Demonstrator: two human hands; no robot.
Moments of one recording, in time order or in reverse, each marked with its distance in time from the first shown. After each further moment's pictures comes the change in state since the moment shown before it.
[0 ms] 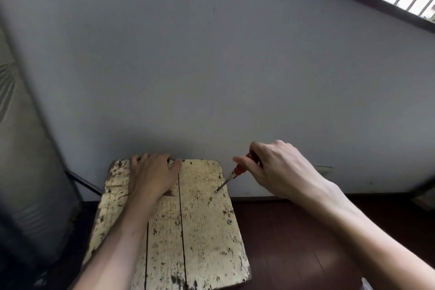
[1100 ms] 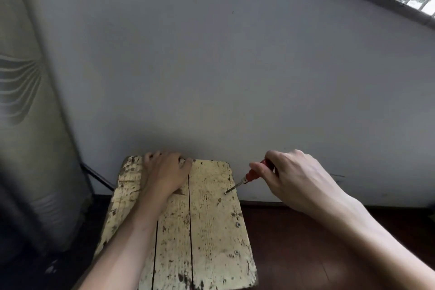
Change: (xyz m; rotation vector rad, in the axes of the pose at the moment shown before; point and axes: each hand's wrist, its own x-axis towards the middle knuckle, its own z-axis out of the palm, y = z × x) left_hand 0.001 0.001 0.001 0.001 0.008 -0.015; right_hand -0.011 -0.003 -0.001 0.012 -0.001 0.038
